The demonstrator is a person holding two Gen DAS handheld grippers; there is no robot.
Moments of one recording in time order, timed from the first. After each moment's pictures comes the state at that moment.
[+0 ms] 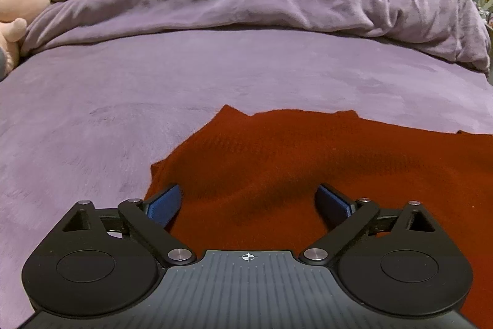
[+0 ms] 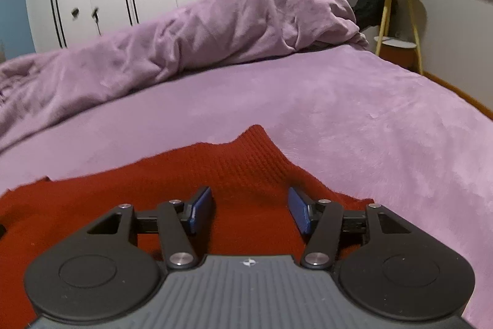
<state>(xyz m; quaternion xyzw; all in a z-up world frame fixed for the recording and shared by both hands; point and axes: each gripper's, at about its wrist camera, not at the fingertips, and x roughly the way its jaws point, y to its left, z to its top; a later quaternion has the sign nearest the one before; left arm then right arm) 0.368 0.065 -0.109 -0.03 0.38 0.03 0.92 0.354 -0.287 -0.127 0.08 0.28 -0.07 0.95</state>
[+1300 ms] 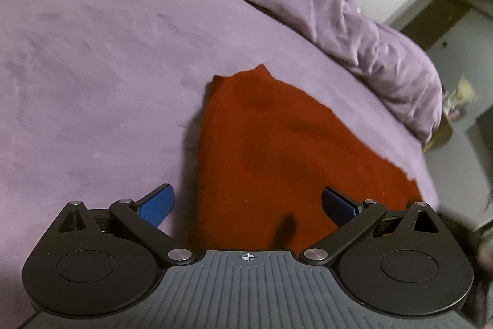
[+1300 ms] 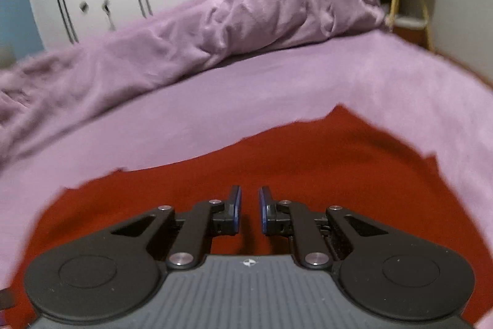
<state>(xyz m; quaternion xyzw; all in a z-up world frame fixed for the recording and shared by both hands) 0.264 0.151 -0.105 -0.31 0.39 -0.04 0.87 0.320 -0.196 -0.092 0.13 0.31 -0.03 0.94</state>
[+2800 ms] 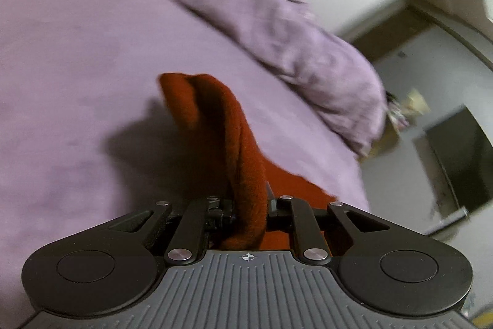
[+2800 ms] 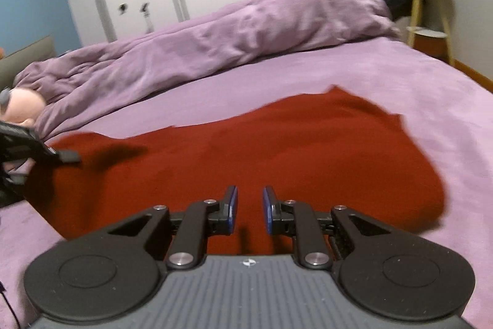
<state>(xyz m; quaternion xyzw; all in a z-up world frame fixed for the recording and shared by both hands) 0.292 0.106 -0.040 -0.35 0.37 -0.15 0.85 0.202 -0.204 -0.079 0.11 0.29 0.01 0.95</state>
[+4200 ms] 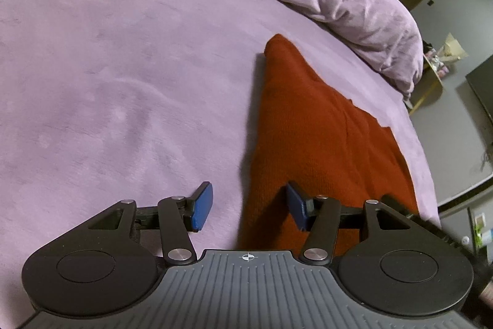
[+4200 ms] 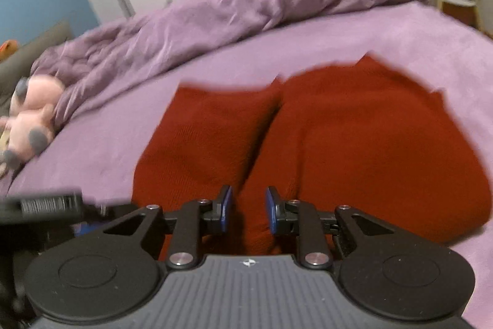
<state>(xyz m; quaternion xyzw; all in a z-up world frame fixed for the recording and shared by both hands) 0.260 0.066 -0.097 -0.26 0.44 -0.09 0.85 0.239 -0.208 -0.080 0.14 0.34 0.07 0.93</state>
